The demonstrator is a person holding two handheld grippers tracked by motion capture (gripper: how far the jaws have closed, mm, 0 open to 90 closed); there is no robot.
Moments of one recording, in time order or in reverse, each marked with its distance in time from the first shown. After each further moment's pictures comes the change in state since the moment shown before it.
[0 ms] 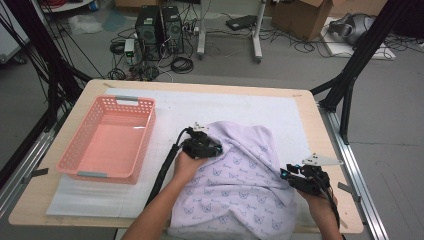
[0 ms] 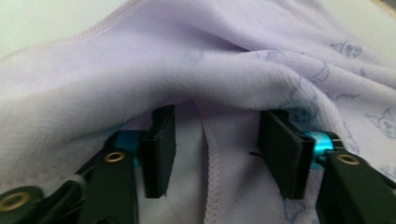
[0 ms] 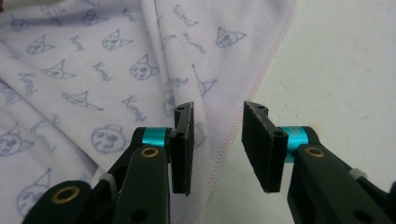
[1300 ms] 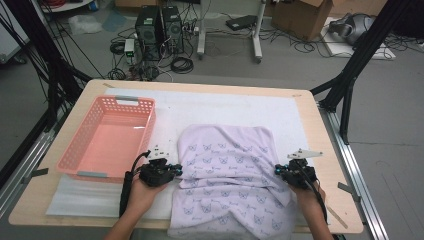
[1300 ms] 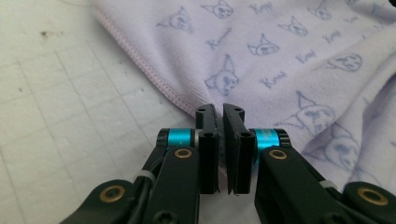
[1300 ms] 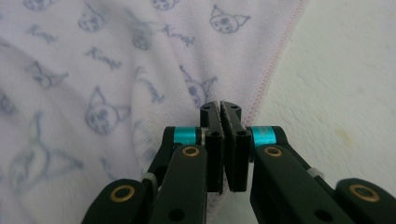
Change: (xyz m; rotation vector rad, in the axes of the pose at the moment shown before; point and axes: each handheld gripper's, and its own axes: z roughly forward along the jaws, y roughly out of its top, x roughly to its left) left arm 0.029 -0.079 -0.117 0.017 -0.025 -0.011; right arm 0.007 0.009 0.031 0.139 -0.059 0.001
